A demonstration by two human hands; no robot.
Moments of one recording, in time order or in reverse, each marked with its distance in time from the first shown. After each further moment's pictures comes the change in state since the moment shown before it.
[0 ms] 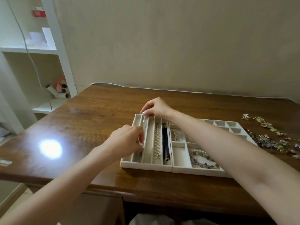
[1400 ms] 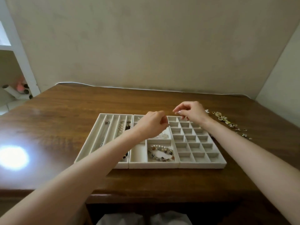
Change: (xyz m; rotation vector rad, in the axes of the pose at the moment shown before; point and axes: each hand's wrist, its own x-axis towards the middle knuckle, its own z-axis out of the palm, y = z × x) left_hand 0.087 0.136 0.041 -0.240 0.131 0.327; right_hand -0.146 0.076 -0.156 -0.206 0.366 0.117
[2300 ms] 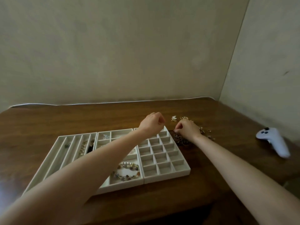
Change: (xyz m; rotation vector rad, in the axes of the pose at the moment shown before) left_hand 0.110 0.051 0.067 -0.054 0.017 0.081; right_hand -0.011 0.099 -0.054 -0.418 0.104 0.279
